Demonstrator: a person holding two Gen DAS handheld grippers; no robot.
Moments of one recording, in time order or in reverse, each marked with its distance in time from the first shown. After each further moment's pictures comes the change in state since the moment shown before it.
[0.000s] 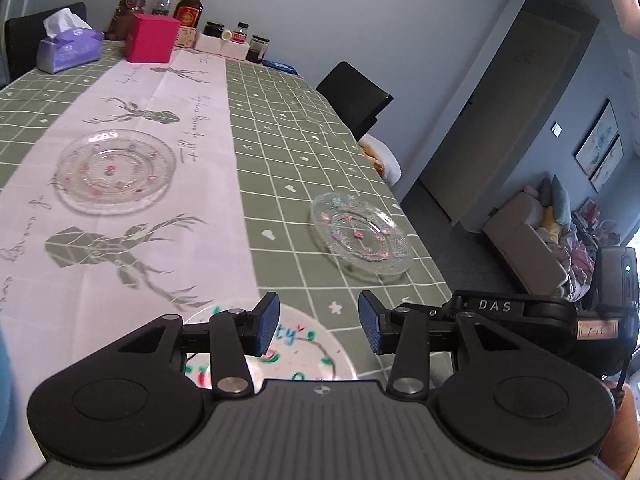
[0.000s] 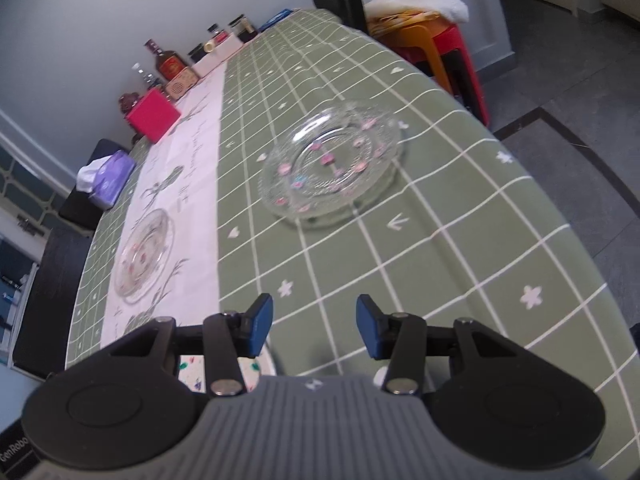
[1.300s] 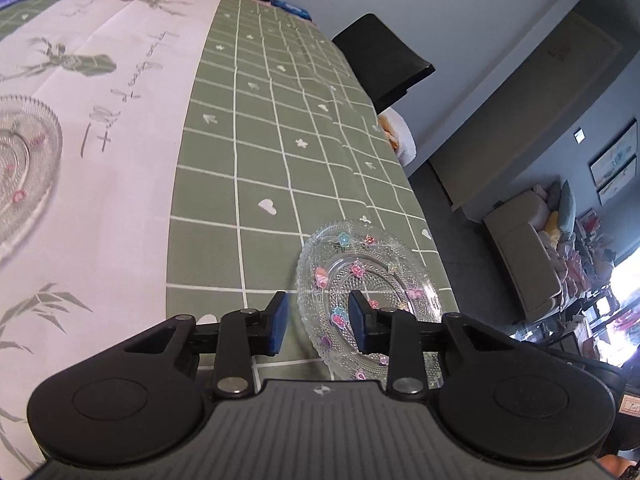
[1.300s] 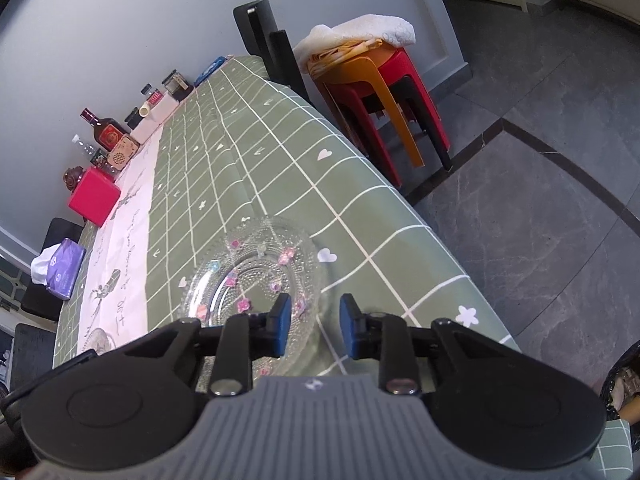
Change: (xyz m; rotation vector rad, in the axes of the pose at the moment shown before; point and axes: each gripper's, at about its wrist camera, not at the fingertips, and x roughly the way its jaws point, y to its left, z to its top) left arm 0.166 0.016 0.073 -0.142 0.158 -0.036; right arm 0.056 -0.048 0.094 0.137 -0.081 -0.068
